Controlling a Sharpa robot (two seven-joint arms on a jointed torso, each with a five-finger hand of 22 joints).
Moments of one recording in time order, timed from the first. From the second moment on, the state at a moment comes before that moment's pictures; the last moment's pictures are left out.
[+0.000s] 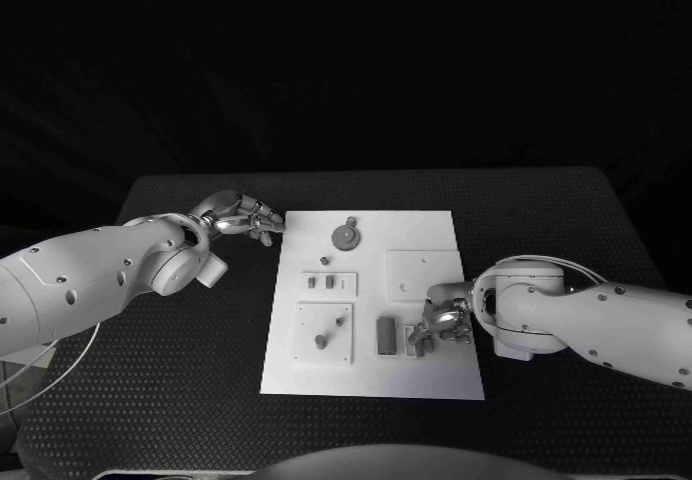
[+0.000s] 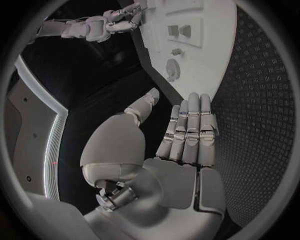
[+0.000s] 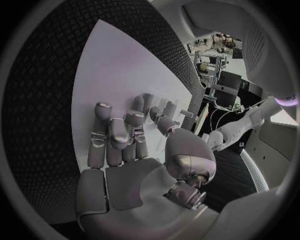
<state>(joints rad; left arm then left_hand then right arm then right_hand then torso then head) 1.24 -0.82 -0.14 1.23 -0.55 -0.16 0.17 1.06 -0.11 0.47 -0.23 0.05 0.82 0.19 0.32 0.45 1.09 0.15 0.07 0.20 1.05 0.06 0.45 0.73 0.01 1.02 -0.04 0.07 0.87 1.17 -0.86 -0.16 1.66 -1.19 0.19 -0.50 0.62 0.02 0.59 -0.28 0.06 1.14 0.04 0.24 0.72 1.24 -0.06 1.02 1.02 1.28 -0.15 1.45 0.86 0.25 1.18 -0.03 0.81 1.31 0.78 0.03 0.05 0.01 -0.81</state>
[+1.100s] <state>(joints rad) 1.24 -0.82 -0.14 1.23 -0.55 -0.16 0.17 1.06 -0.11 0.47 -0.22 0.05 0.82 0.19 0.32 0.45 1.09 0.15 0.07 0.20 1.05 0.06 0.44 0.73 0.01 1.02 -0.04 0.07 0.87 1.17 -0.89 -0.16 1.67 -1.20 0.18 -0.49 0.65 0.02 0.59 -0.29 0.06 1.14 0.04 0.23 0.72 1.25 -0.06 1.02 1.02 1.28 -0.15 1.45 0.86 0.25 1.18 -0.03 0.81 1.31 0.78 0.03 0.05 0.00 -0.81</state>
